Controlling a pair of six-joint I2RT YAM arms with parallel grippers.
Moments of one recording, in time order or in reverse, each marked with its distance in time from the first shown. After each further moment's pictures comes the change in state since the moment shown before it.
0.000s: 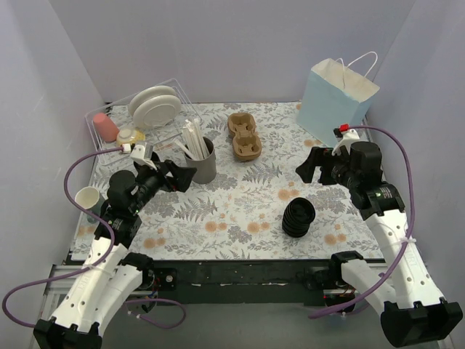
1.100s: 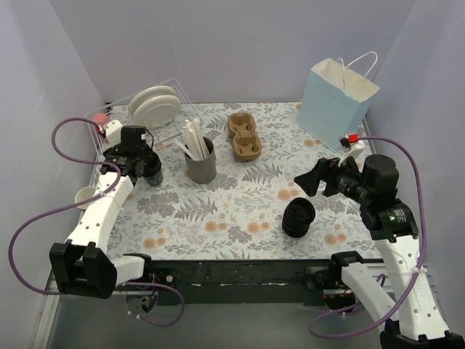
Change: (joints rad) left arm 0.139 0.570 0.446 -0.549 -0.828 -0.239; right arm 0.000 -0.171 0.009 -0.047 -0.187 0.017
